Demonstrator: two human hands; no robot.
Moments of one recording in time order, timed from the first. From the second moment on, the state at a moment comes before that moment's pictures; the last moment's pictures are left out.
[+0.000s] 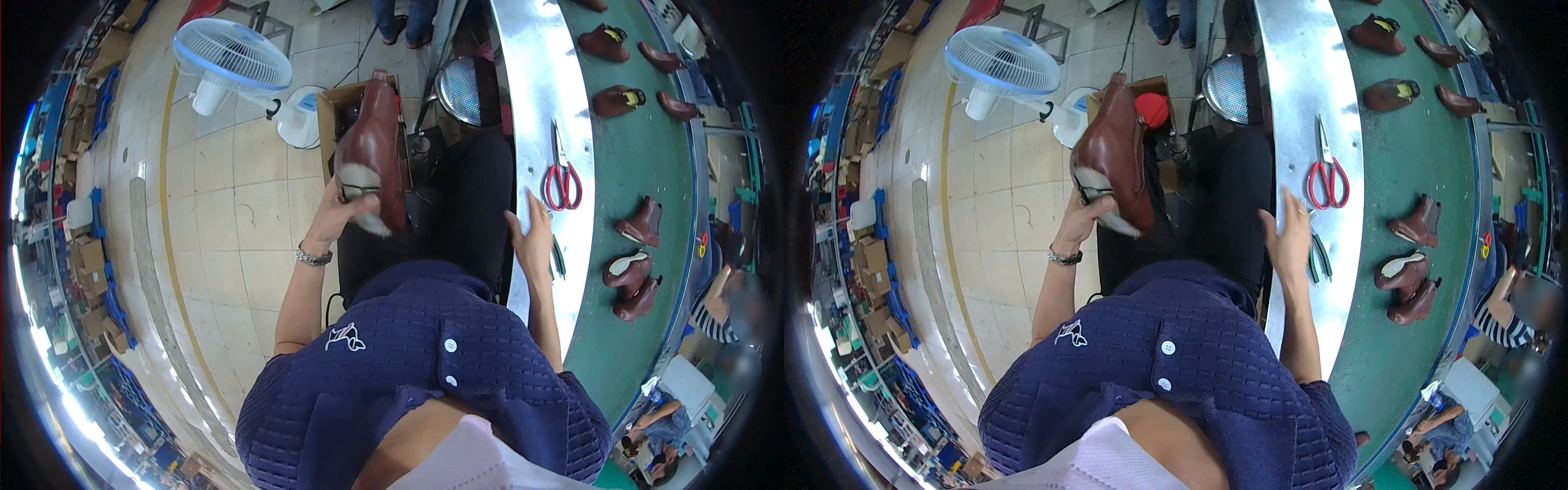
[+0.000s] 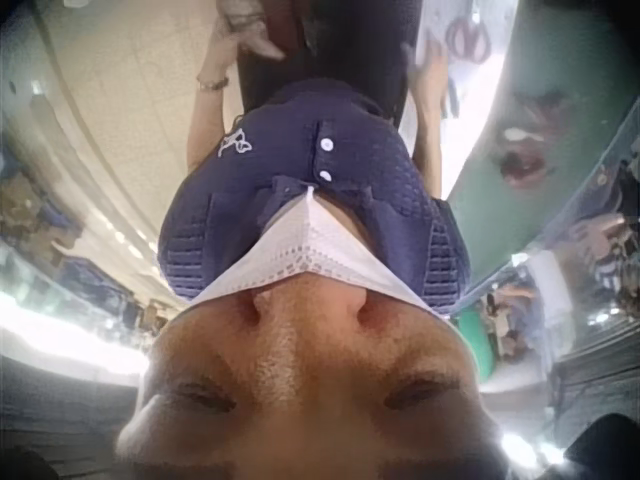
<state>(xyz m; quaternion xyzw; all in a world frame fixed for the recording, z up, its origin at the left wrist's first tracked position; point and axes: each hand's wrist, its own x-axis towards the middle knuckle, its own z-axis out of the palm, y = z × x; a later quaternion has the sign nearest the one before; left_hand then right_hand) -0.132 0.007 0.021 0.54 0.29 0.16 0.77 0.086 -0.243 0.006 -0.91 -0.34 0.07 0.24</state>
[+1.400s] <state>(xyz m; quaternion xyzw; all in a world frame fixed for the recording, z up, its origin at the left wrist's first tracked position) -0.016 -0.001 0.015 0.33 0.29 0.22 0.87 0.094 -0.130 0.077 -0.65 -0.25 0.58 0.43</state>
